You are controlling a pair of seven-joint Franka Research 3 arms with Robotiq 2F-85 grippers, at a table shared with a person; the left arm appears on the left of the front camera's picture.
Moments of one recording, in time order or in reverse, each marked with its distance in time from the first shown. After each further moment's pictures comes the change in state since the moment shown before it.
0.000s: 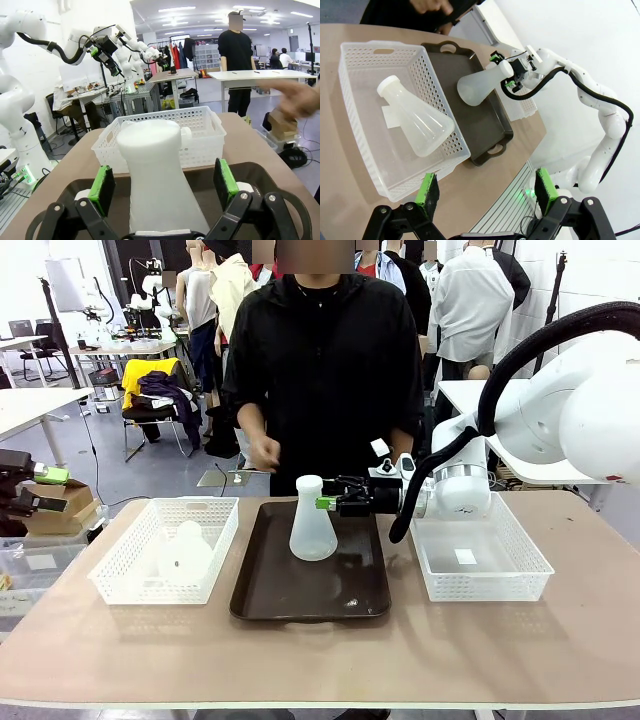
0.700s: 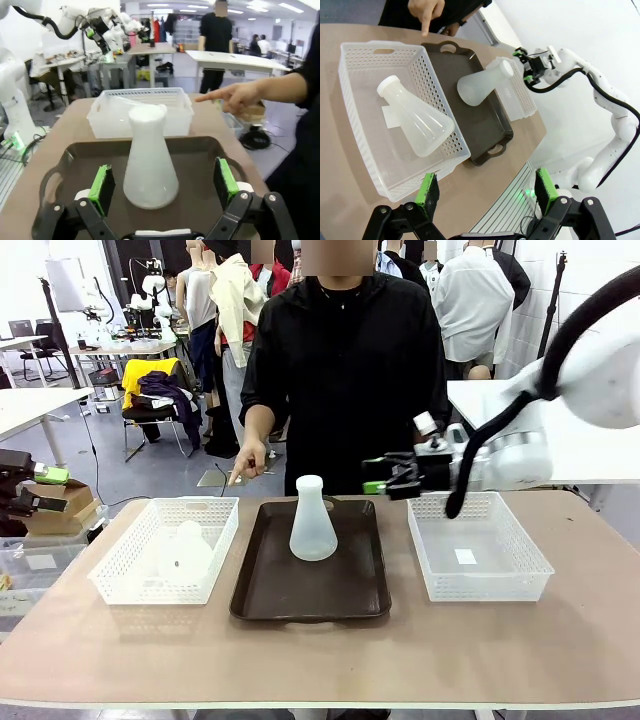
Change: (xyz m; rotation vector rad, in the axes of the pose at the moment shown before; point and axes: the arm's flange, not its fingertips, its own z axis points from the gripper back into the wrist) left arm 0.000 0.000 0.000 0.000 0.000 0.000; right arm 0.079 0.026 0.109 -0.118 0.176 0.148
